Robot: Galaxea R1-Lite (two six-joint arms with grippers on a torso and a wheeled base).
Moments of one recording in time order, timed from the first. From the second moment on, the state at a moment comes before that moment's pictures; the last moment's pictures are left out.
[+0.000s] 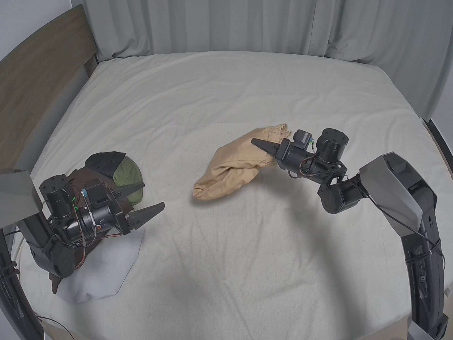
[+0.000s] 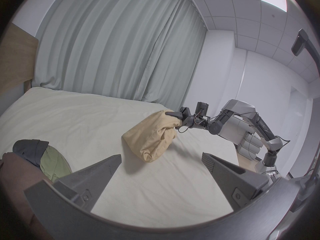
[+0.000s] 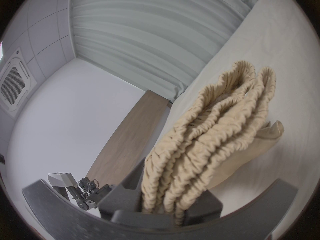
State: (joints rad) left arm -0.07 2.06 -0.46 -1.55 -0.81 -0.06; right arm 0.32 2.55 -1.62 -1.10 0.67 0.85
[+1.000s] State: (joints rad) left arm -0.07 2.07 -0.46 -1.55 -0.81 -0.06; right arm 0.28 2.65 -1.28 -1.34 0.66 0.81
